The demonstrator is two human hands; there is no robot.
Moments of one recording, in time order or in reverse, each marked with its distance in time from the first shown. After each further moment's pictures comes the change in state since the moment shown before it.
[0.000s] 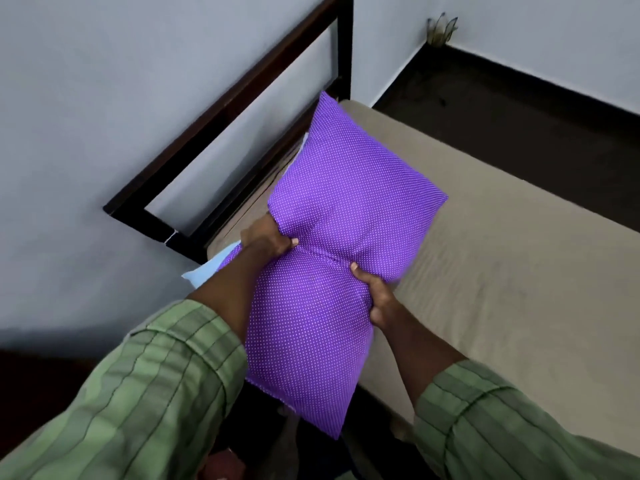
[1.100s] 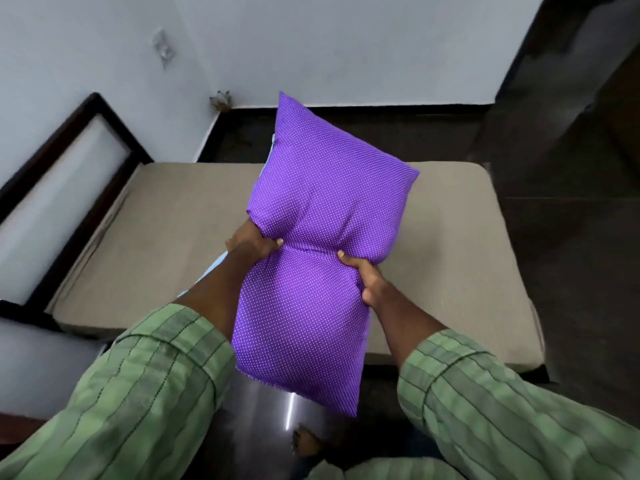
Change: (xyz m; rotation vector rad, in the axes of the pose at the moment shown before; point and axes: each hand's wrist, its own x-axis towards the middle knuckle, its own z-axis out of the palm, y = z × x) left_hand -0.509 0.364 0.218 -0.019 -0.003 0.416; right_hand -0.396 0.048 -0.539 0.281 0.233 -0.372
